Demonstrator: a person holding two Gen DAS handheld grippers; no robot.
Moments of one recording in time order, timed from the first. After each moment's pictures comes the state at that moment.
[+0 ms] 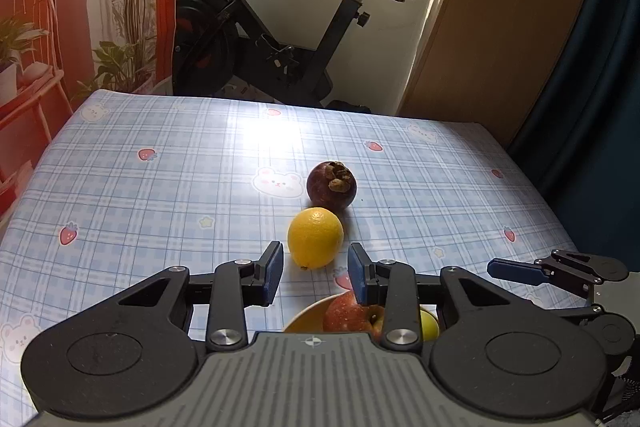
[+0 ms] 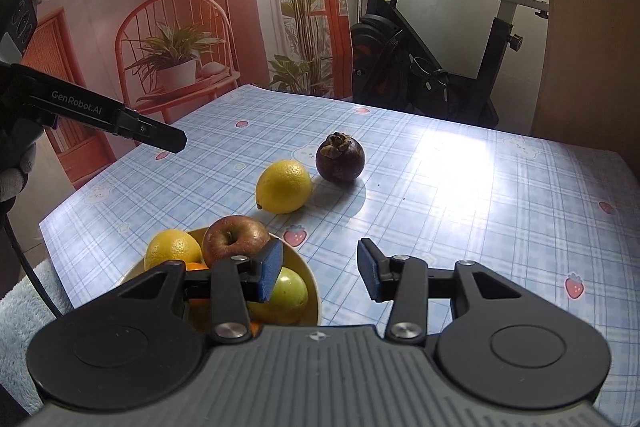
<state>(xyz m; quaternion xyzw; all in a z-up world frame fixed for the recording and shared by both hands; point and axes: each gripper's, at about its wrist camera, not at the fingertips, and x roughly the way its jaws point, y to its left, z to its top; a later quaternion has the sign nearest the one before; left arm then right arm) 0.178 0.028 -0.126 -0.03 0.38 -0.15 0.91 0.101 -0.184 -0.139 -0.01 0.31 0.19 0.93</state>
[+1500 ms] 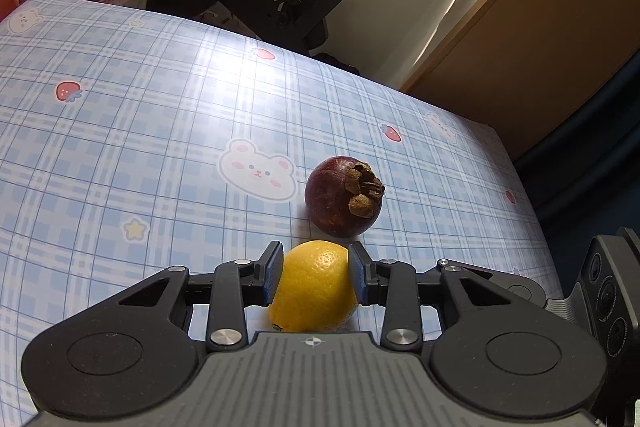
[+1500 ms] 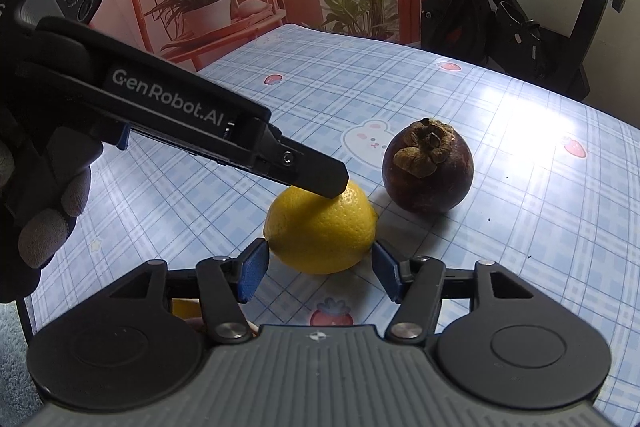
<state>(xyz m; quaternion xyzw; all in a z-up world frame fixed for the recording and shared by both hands) 0.295 0.029 -0.203 -0.14 0.46 -0.19 0.85 0.241 -0.114 -0.203 -0.01 0.40 0.28 0.87</state>
